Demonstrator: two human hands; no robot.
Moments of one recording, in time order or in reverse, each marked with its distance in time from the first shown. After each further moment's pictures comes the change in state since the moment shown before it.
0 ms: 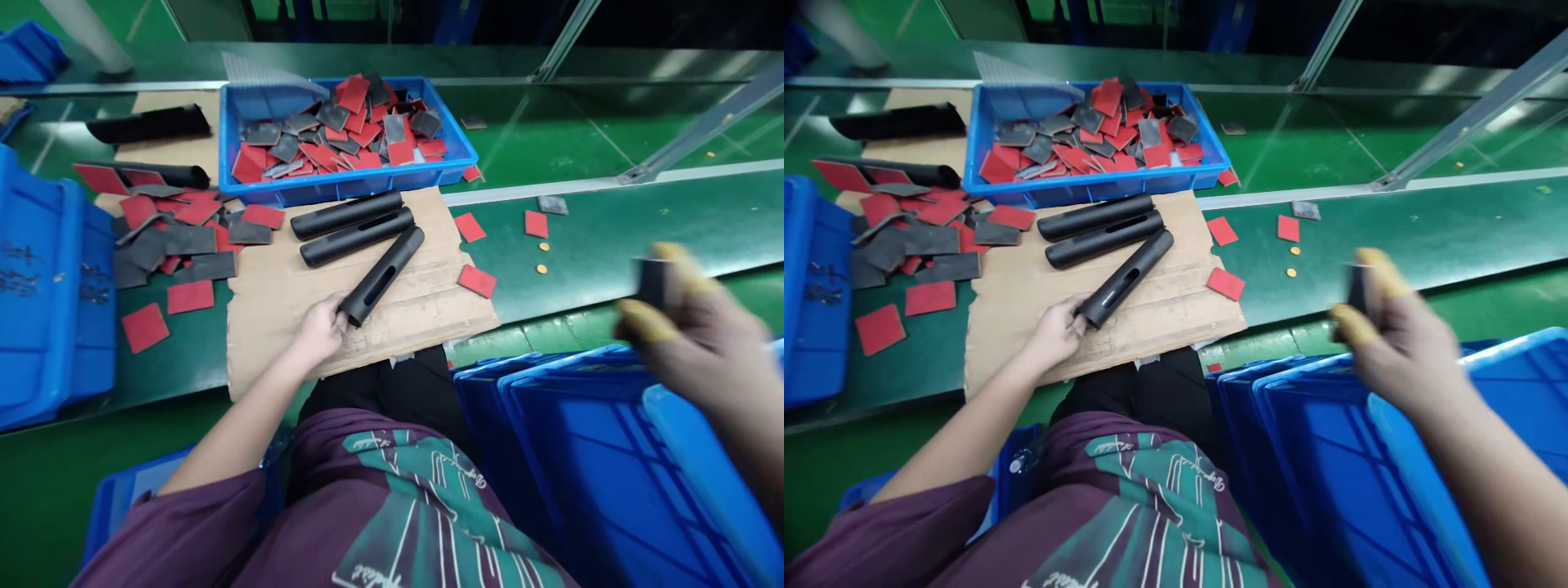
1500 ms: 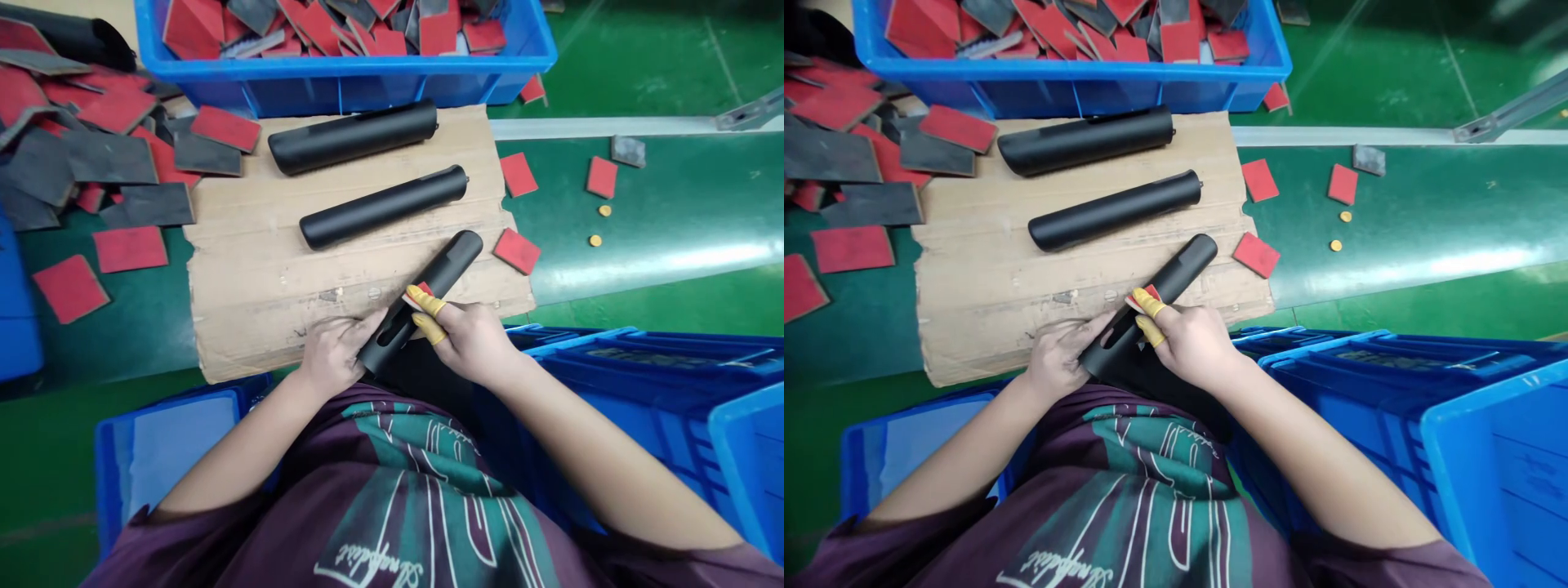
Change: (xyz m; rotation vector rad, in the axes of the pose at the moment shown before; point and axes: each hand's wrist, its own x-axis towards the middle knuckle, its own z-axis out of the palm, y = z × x) left_hand -0.033 -0.073 0.023 0.463 0.034 0.770; right_hand 0.034 -0.108 0.168 0.151 -0.109 -0.761
